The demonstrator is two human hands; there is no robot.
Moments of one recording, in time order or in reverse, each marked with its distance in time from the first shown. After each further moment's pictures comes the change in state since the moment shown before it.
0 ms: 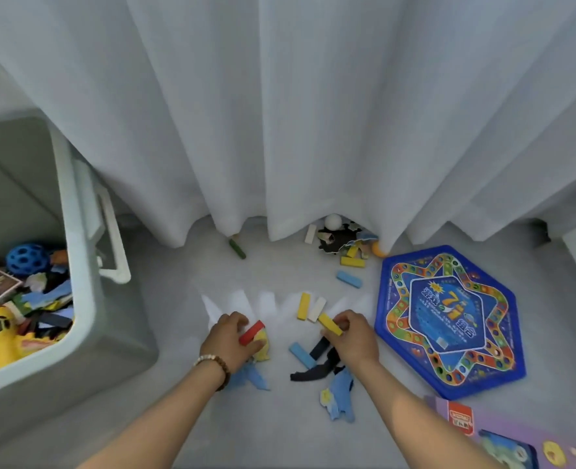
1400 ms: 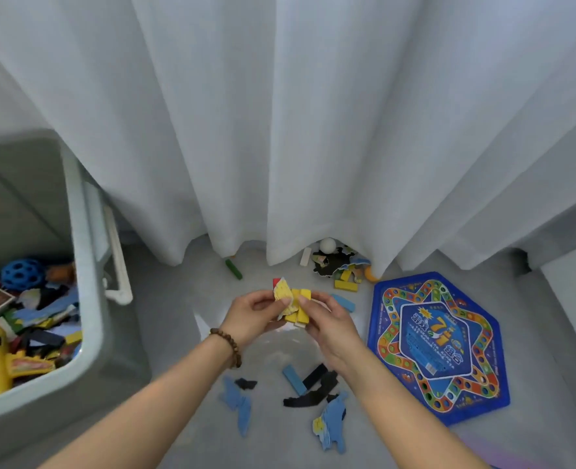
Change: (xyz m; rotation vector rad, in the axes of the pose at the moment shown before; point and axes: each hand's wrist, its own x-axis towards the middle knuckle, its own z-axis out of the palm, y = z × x) left_hand -0.016 0.097 -0.053 -0.987 -0.163 0.047; right_hand -0.024 -0.103 -0.032 1.101 -0.237 0.140
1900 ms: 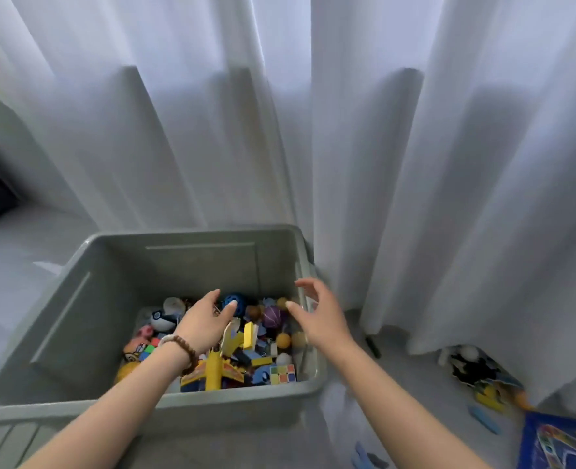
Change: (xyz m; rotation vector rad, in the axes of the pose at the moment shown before) left_hand -0.194 0.113 -0.265 0.741 0.705 0.123; right_hand -0.106 -0.019 0.276 -0.853 -0.482 -0.559
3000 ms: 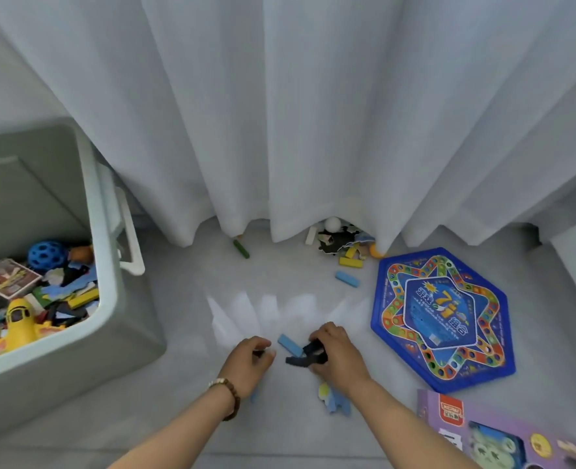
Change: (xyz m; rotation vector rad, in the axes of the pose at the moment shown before) left_hand -0.083 0.000 0.362 -0.076 -0.623 0.116; right_hand -0.163 0.327 -0.133 -0.644 -0.031 0.358
